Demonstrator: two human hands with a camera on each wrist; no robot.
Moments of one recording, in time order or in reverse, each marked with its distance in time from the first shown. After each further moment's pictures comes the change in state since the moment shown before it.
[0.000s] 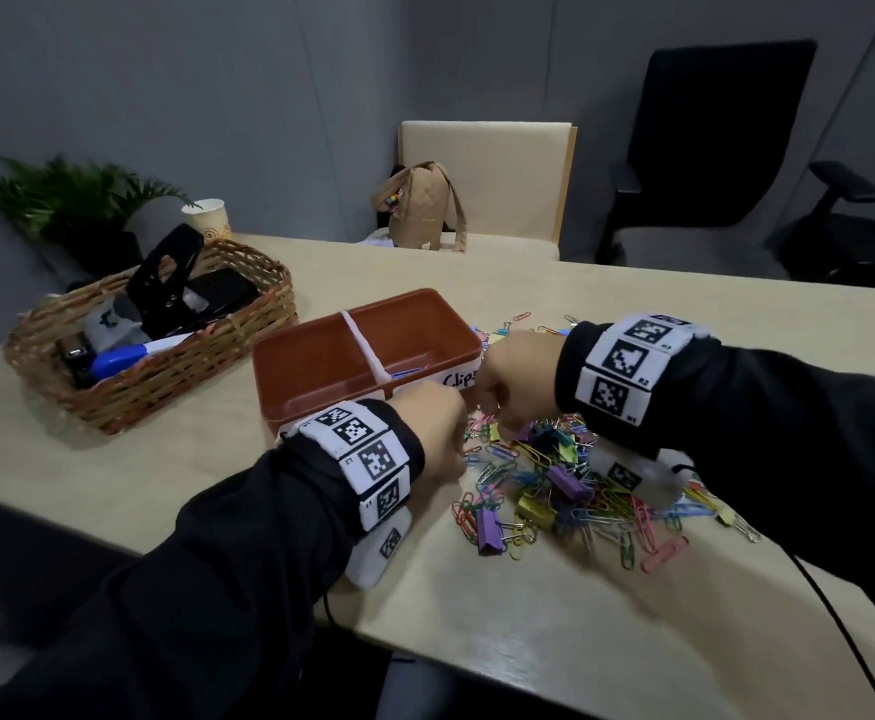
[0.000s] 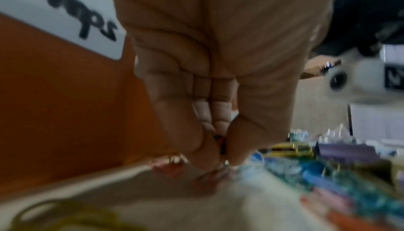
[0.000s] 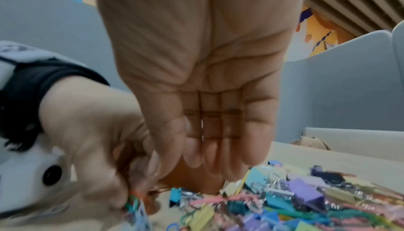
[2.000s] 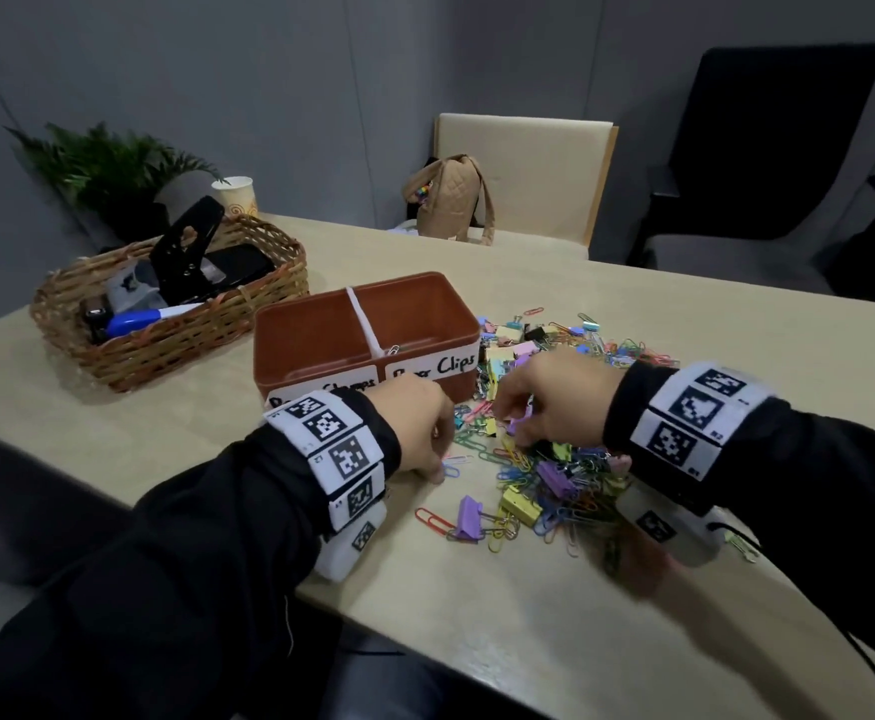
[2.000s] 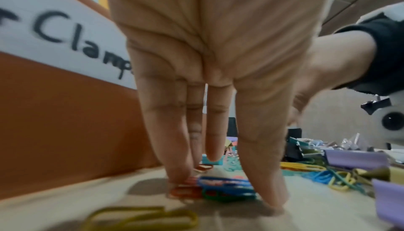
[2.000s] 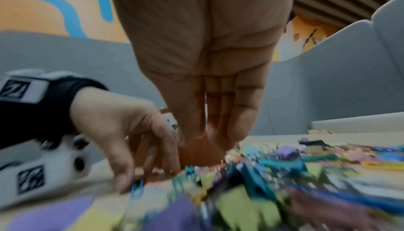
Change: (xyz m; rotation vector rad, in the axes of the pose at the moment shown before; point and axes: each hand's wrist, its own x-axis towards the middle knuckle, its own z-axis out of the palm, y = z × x) left_hand -0.008 -0.004 0.008 -0.021 -0.042 -0.075; right_hand -0.030 0.020 0.031 0.218 0.113 -0.028
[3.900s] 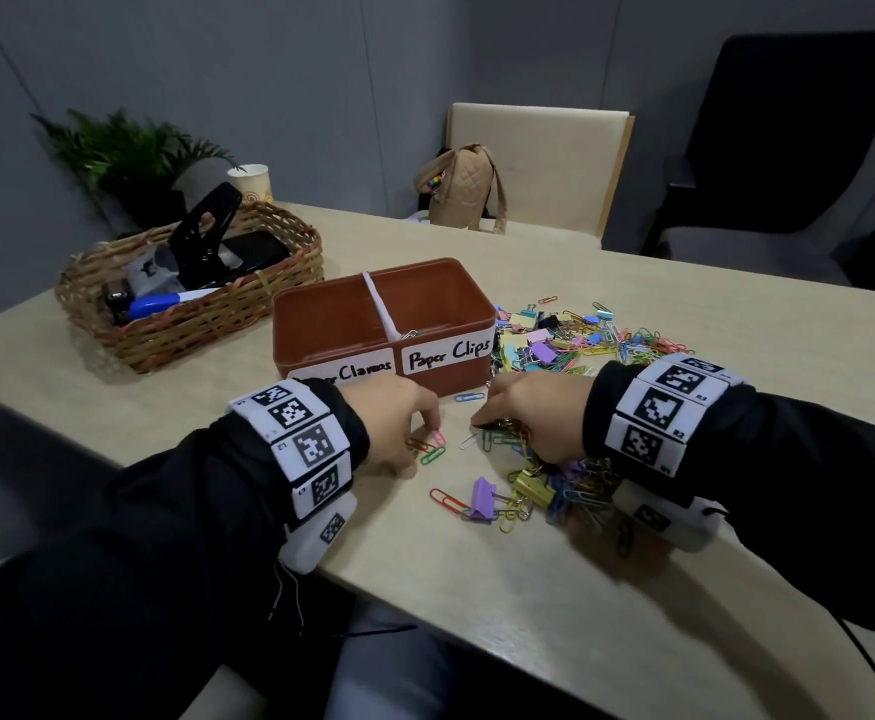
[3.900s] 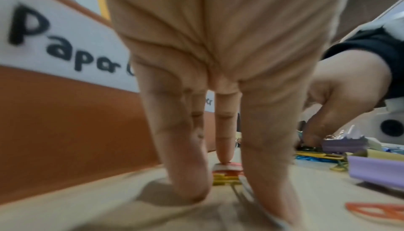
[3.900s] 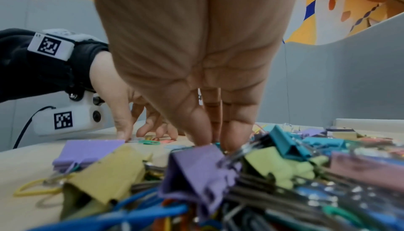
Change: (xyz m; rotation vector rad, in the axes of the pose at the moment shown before) left_hand -0.022 -0.024 0.007 -0.032 -0.057 -0.094; right_hand 0.015 -0.018 0.020 -0.260 -0.250 -0.147
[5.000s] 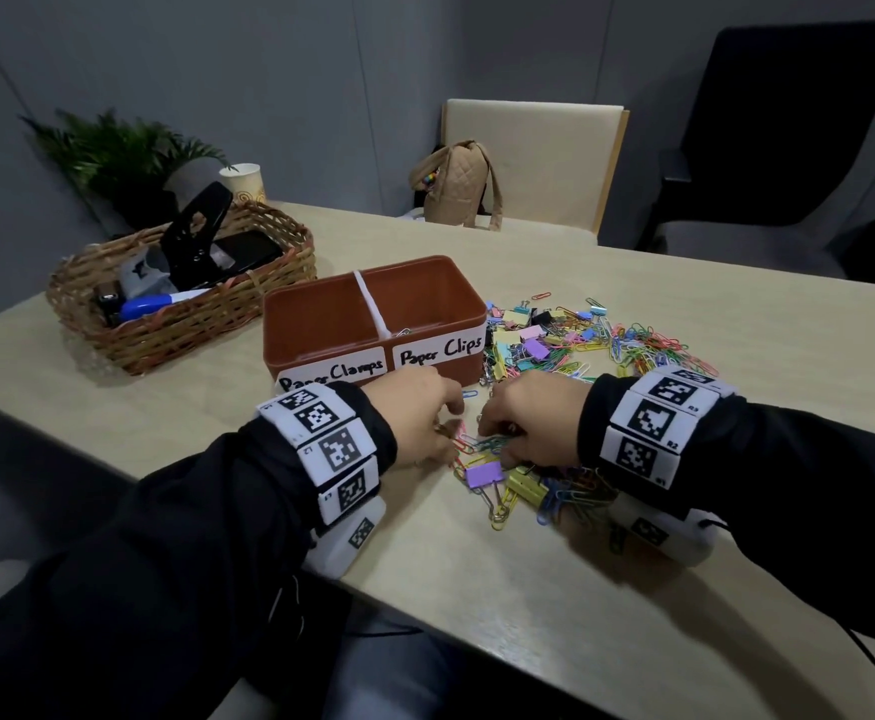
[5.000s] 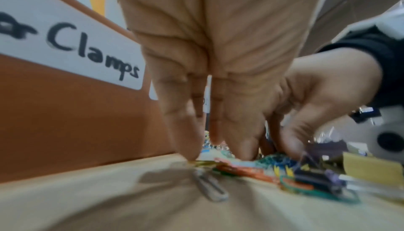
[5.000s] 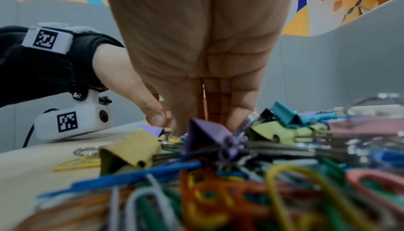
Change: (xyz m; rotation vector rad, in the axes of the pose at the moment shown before) left_hand 0.010 0.025 0.003 -0.003 0.134 0.078; right_hand -0.002 0.000 0.011 0.089 0.142 0.025
